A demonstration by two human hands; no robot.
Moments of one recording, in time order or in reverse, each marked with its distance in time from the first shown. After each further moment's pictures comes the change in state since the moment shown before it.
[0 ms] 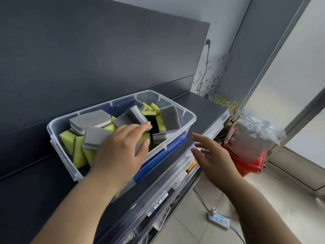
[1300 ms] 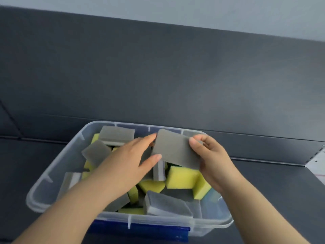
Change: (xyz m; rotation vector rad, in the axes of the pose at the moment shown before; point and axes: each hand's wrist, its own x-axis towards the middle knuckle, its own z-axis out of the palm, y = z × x) left_hand 0.127 0.017 0.084 0.268 0.002 -0.796; right_hand 0.289 0.038 0.053 1.146 -0.890 0.056
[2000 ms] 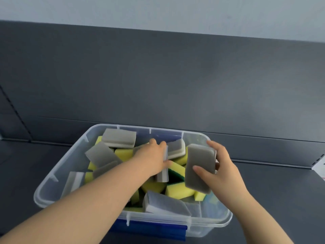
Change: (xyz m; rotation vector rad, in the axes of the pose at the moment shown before) left_hand 0.072 0.003 0.070 0.452 -0.291 -0.189; right_hand -0.035 0.008 -0.034 -0.788 0.166 -0.160
